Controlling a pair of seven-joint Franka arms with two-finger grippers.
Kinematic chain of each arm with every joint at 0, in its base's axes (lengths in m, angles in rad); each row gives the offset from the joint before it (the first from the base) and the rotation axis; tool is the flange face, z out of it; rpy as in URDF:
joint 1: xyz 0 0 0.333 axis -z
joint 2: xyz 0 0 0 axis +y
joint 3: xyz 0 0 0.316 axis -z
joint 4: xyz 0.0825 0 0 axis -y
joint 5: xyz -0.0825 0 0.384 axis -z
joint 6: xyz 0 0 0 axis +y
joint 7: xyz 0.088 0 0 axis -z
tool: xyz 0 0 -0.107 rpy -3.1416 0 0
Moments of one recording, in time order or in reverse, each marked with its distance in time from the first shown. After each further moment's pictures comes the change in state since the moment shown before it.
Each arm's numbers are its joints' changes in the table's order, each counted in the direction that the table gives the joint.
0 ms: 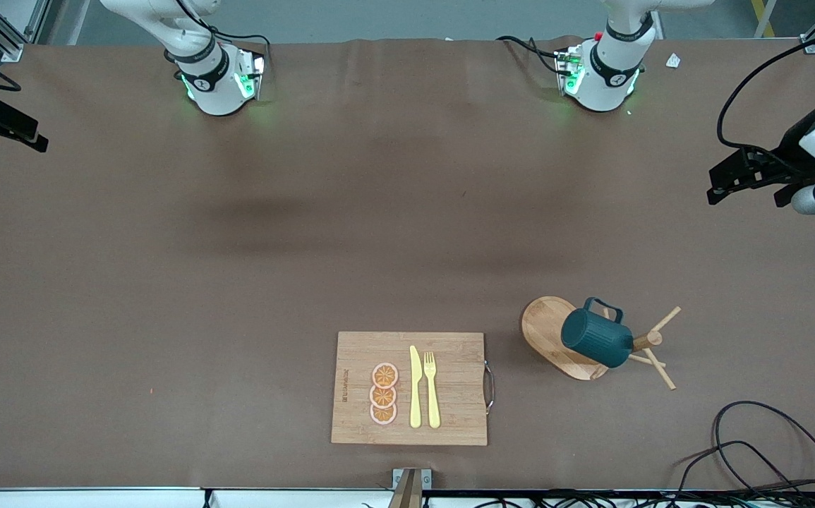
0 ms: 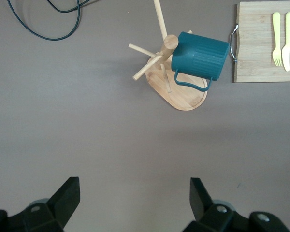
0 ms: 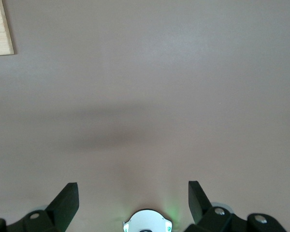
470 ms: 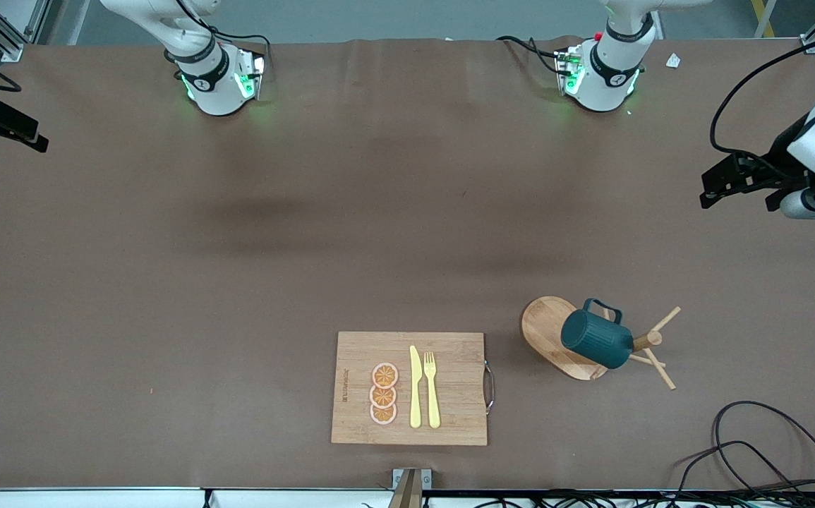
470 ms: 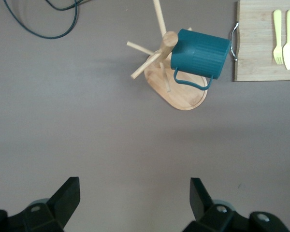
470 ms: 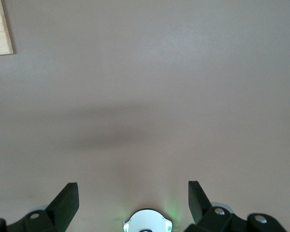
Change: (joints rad) left arm -0.039 -0.016 0.041 -0.042 0.000 -0.021 0.000; right arm 0.000 0.000 0.002 -0.002 0.000 0.000 0.000
